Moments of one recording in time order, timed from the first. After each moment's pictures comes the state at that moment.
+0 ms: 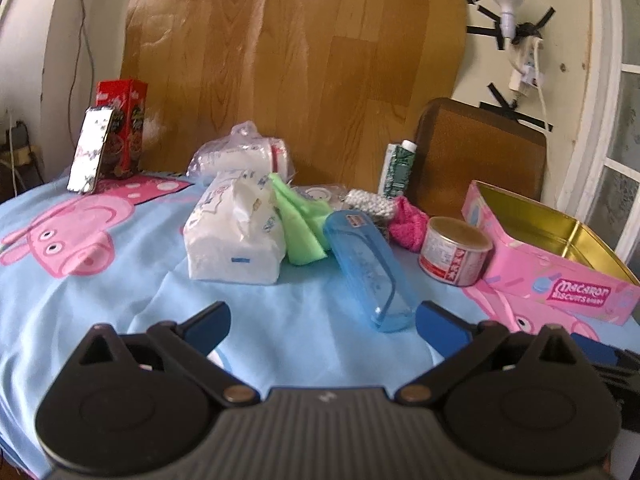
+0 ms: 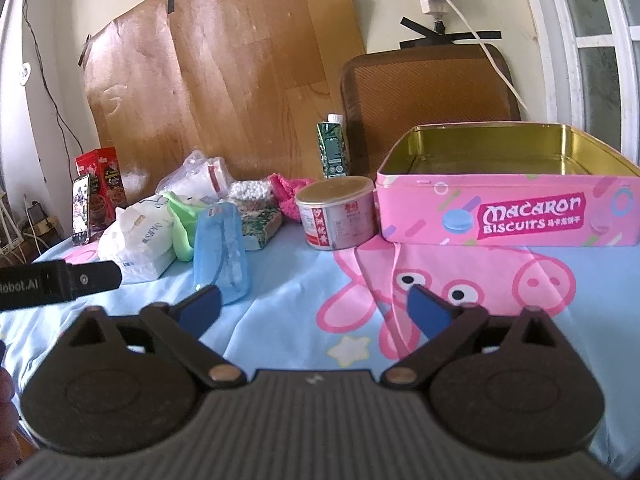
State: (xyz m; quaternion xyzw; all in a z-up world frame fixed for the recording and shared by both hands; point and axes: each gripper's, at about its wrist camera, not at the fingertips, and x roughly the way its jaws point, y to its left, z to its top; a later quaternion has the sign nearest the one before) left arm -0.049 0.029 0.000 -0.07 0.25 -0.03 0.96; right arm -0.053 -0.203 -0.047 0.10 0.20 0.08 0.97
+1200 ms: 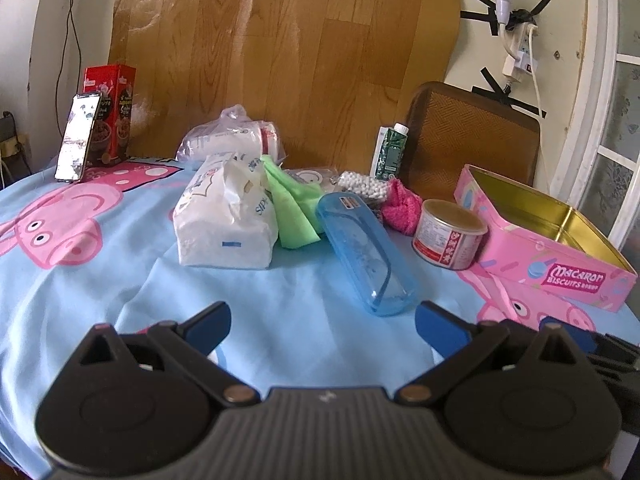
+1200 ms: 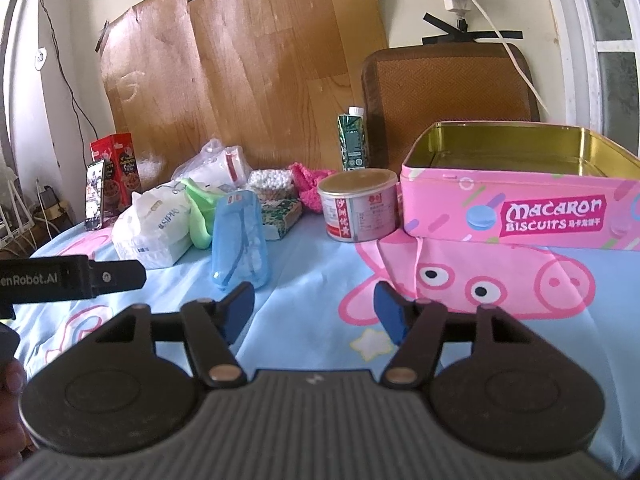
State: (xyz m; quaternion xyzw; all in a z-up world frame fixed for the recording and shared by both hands) left arm -0.044 0.029 -0.005 -0.07 0.27 -0.05 0.96; right arm -0.053 -0.192 -0.049 0.09 0.21 0.10 0.97
